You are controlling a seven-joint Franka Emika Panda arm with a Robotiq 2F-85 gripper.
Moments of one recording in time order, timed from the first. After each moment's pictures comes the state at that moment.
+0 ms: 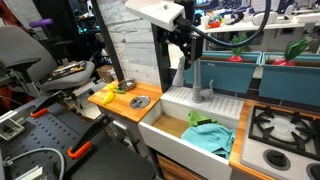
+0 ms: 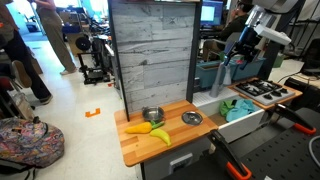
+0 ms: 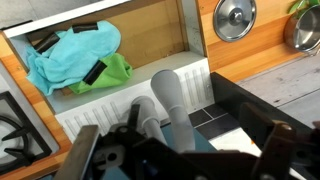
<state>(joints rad) -0.30 0.58 -0.05 -1.93 0.48 2.49 -0.49</state>
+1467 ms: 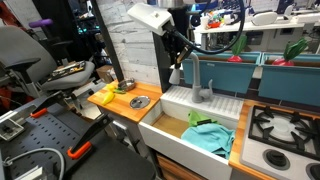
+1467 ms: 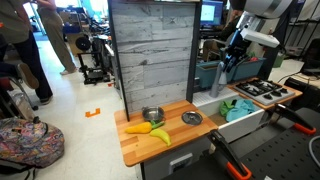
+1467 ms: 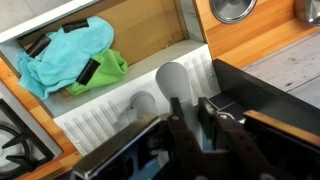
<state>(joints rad) -0.31 0.62 0.02 -1.90 0.39 2.57 -0.27</state>
